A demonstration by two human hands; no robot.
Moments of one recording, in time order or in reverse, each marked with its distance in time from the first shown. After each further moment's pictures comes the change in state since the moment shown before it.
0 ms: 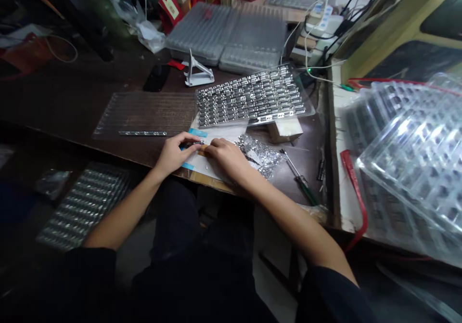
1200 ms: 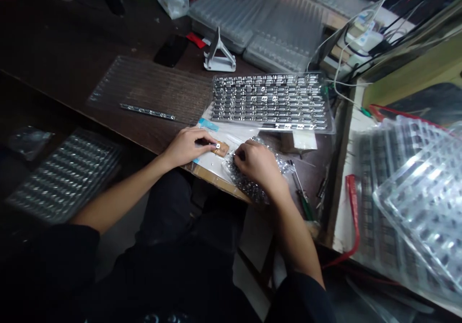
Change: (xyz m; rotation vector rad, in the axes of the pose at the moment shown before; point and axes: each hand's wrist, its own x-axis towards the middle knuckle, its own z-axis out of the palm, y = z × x) left_hand -0.001 0.000 0.007 0.086 -0.085 0.104; right_hand -0.018 0.017 -0.025 -0.067 -0.129 0.276
